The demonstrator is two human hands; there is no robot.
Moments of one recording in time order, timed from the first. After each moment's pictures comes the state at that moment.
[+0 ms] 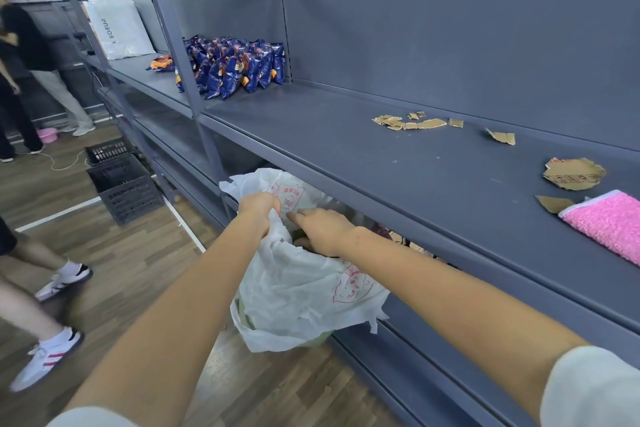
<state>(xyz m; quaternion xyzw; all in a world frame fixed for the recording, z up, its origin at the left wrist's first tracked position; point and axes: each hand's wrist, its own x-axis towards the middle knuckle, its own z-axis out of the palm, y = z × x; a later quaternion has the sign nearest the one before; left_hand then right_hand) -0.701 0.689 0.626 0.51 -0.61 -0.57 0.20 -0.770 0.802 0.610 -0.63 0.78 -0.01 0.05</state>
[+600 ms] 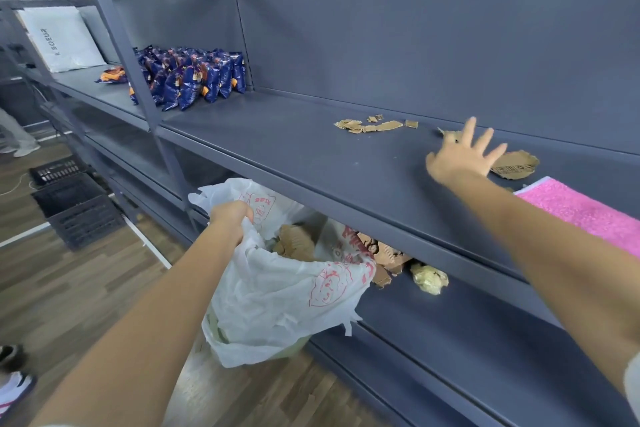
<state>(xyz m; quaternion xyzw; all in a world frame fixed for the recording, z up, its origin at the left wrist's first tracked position) -0.712 0.698 0.625 0.56 -0.57 -0.57 0.20 -0.931 0.949 0.663 -0.11 0.99 -0.07 -0.08</state>
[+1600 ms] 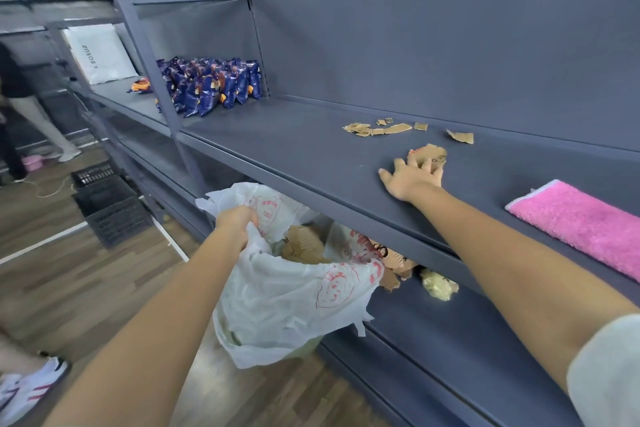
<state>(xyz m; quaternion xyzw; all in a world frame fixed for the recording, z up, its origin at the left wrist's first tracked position) -0.701 0.717 0.627 0.57 -0.56 -0.56 0.22 -0.907 0.904 0.647 -0.26 0.96 -0.08 0.05</state>
